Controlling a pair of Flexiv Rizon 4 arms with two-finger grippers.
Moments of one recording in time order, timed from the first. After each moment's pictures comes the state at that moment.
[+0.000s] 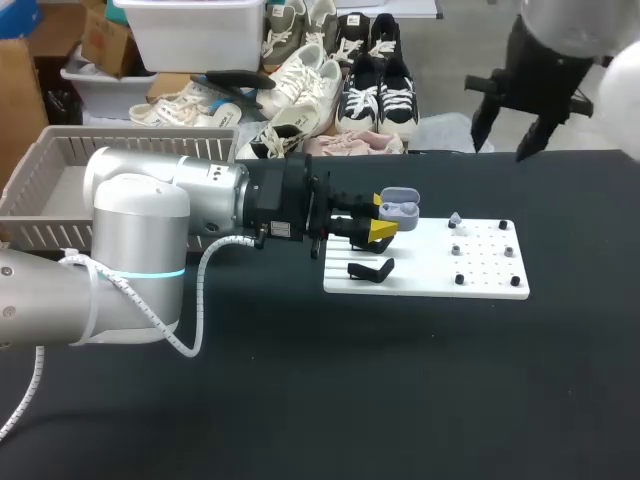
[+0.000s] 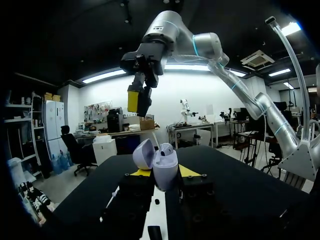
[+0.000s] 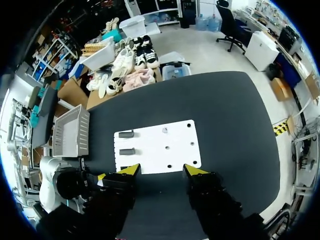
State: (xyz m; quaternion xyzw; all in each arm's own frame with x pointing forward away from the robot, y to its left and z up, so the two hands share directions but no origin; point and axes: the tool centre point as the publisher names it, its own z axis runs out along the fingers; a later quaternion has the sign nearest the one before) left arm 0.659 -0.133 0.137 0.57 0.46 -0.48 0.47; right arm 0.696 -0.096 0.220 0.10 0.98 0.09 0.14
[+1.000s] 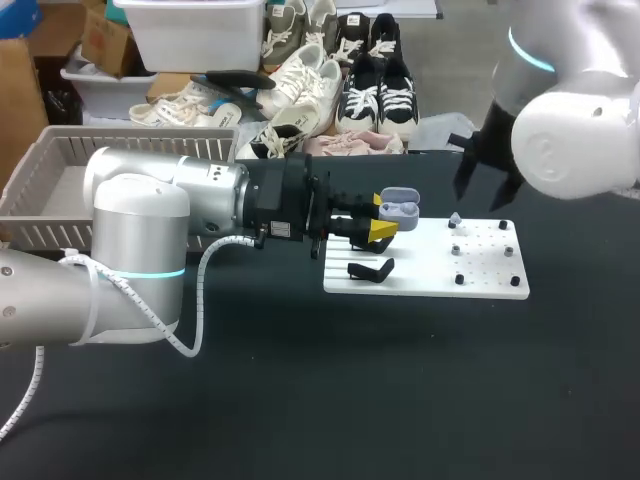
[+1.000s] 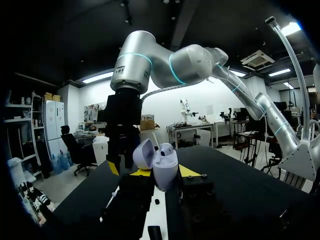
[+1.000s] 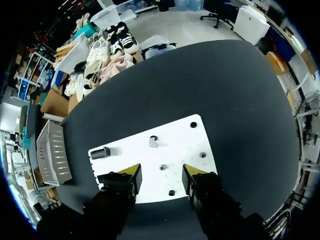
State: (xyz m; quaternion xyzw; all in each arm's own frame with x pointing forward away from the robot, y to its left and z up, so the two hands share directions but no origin) left arm 0.659 -0.133 0.137 0.57 0.46 -0.48 0.47; right arm 0.754 -0.094 0.092 0.19 0.98 0.08 0.08
